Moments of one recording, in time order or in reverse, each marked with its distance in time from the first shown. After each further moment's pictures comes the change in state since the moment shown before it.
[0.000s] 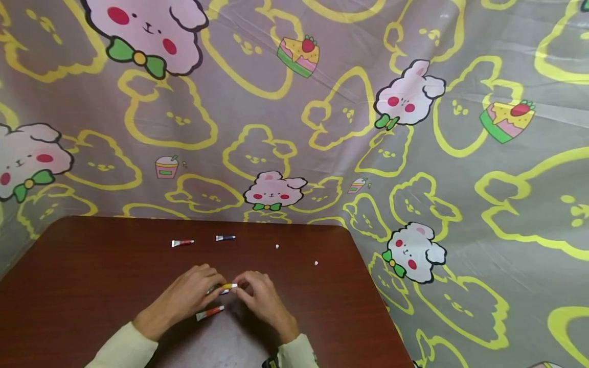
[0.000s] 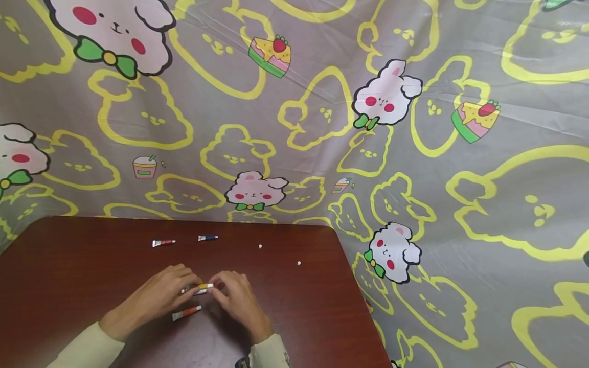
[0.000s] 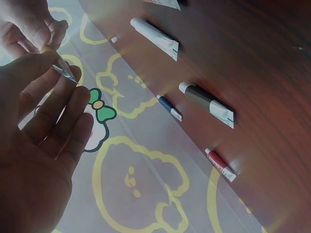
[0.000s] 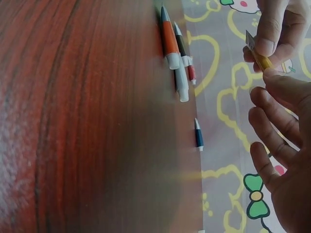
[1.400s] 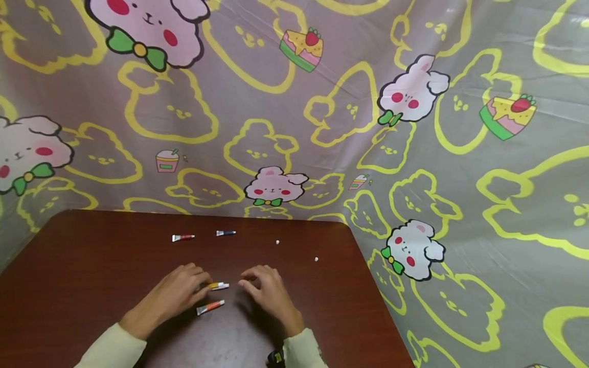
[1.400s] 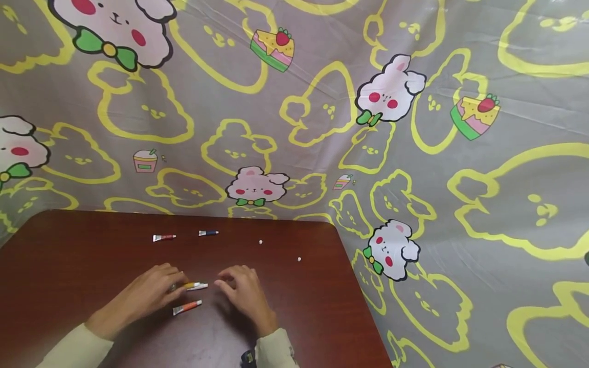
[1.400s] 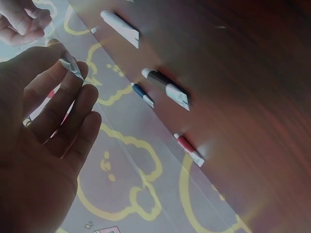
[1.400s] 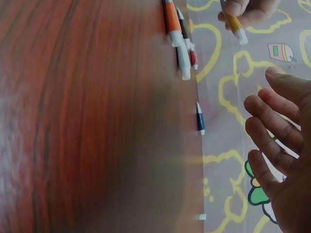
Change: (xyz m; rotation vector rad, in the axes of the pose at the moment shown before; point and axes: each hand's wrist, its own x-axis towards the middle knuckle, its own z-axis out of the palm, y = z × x) left_hand -0.025 -0.021 0.003 0.057 -0.024 -0.034; right_hand -0.006 0.012 -0.008 -0.070 0.044 0.052
